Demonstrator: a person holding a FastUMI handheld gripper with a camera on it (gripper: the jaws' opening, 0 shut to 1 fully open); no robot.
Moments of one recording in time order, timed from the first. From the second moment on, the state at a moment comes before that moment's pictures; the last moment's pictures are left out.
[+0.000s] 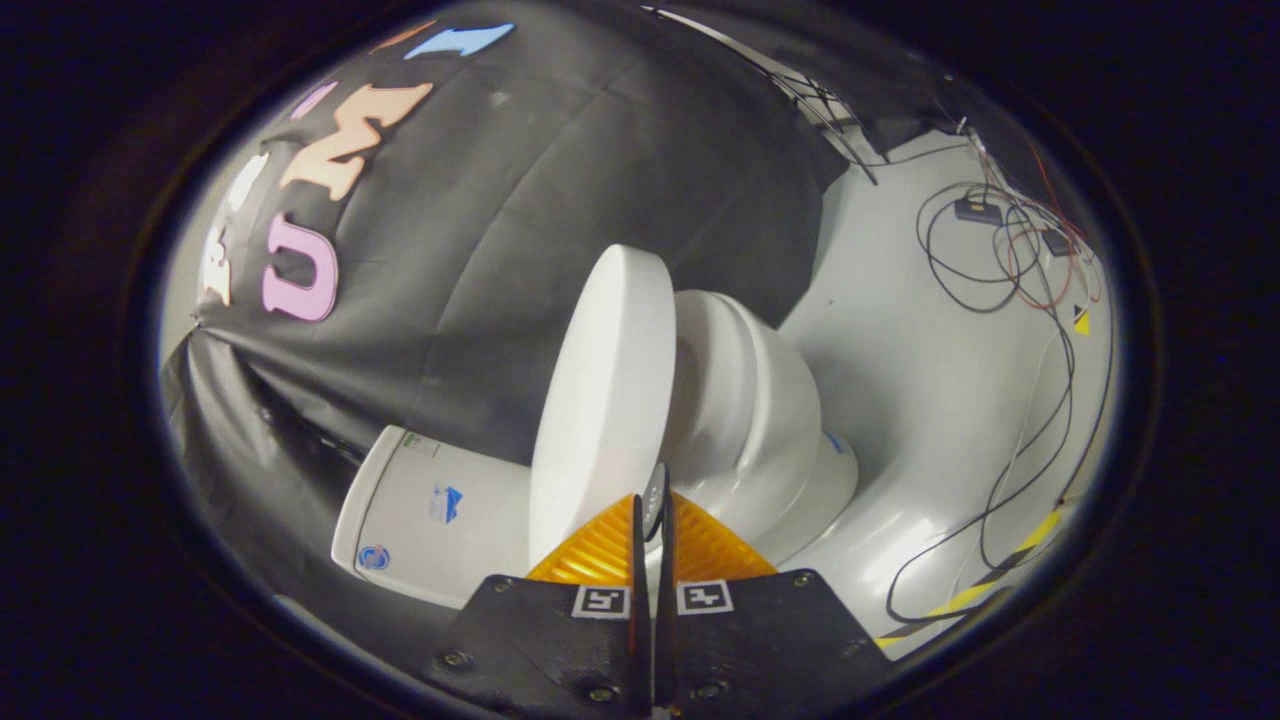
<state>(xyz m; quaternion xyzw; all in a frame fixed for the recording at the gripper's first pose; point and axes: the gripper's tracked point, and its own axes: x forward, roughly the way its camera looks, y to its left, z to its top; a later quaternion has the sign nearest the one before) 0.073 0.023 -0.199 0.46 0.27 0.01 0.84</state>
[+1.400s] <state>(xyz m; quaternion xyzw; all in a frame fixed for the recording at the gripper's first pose) 0.071 0.091 -0.071 0.32 0.18 0.10 0.93</state>
